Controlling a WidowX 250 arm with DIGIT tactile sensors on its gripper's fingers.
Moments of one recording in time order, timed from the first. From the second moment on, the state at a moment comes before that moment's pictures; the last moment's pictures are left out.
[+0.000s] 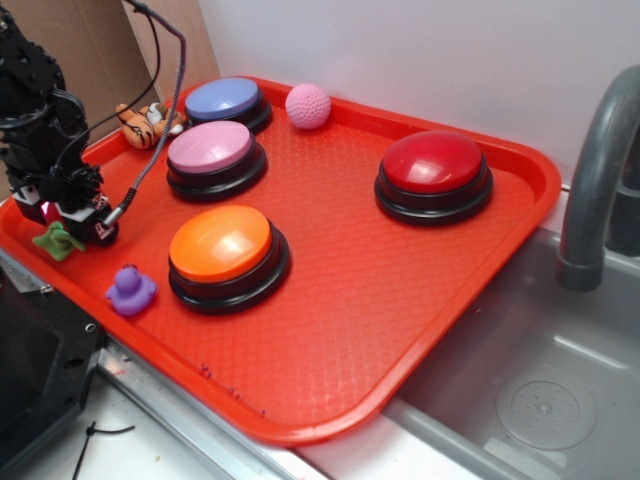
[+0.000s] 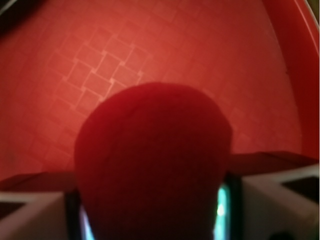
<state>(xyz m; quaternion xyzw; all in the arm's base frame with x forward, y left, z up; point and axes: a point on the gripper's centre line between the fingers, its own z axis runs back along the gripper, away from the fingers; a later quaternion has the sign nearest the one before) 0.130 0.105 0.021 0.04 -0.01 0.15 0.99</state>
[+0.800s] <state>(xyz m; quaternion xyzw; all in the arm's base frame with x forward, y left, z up) 0.161 0.011 0.152 0.04 -0.01 0.01 1.00</state>
